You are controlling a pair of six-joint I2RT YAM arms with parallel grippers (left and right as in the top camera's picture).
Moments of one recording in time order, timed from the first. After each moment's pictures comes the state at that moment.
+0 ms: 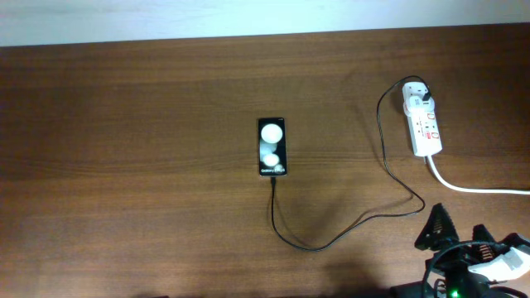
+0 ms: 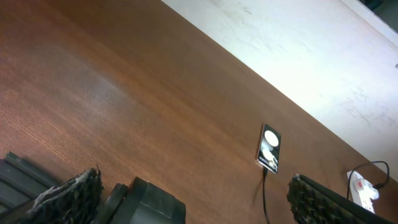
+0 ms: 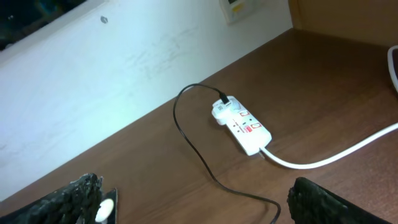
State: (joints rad) left arm 0.06 0.01 1.32 -1.69 -0.10 -0.59; right arm 0.13 0.02 0.72 -0.93 0.37 0.54
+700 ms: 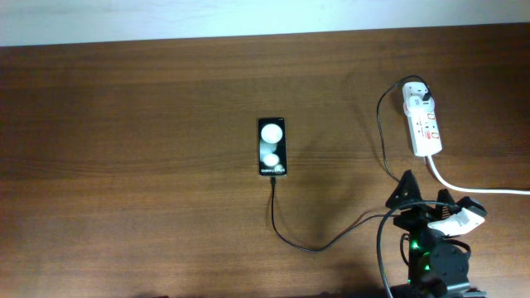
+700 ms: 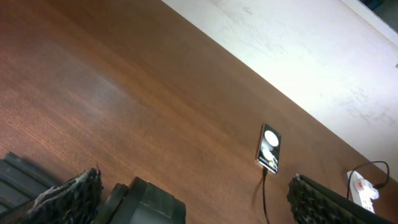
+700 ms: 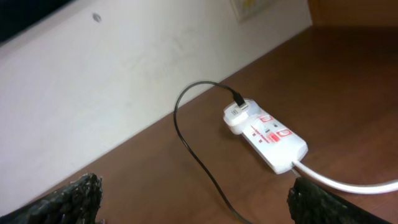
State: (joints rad) left arm 0.06 0.01 1.32 -1.69 -0.10 -0.59; right arm 0.11 0.01 0.21 -0.30 0.37 0.54
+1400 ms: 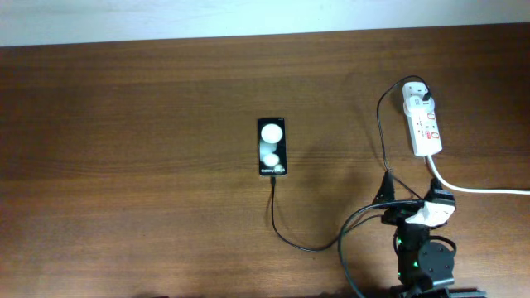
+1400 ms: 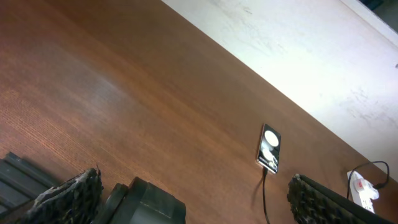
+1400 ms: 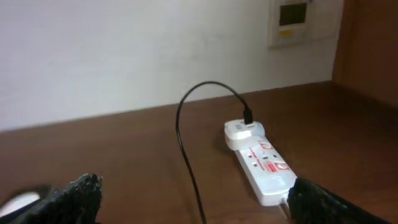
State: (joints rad) left arm 0.06 0.01 1.32 -1.69 -0.10 -0.59; right arm 0.11 0.01 0.01 -0.03 0.29 0.10
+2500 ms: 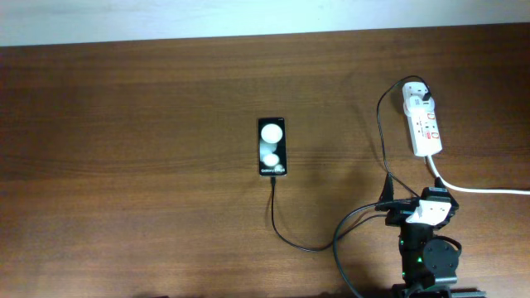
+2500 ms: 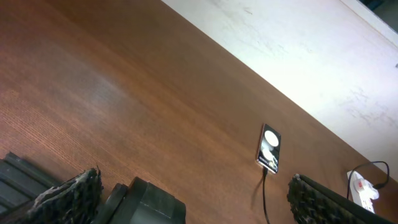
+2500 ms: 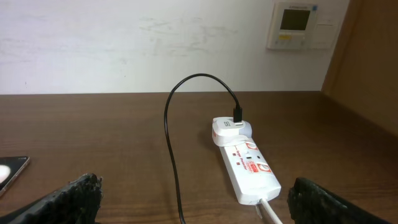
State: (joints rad) left arm 0.06 0.01 1.32 -1.69 -0.10 -0.59; right arm 0.00 0.01 0.01 -0.06 0.17 -0.03
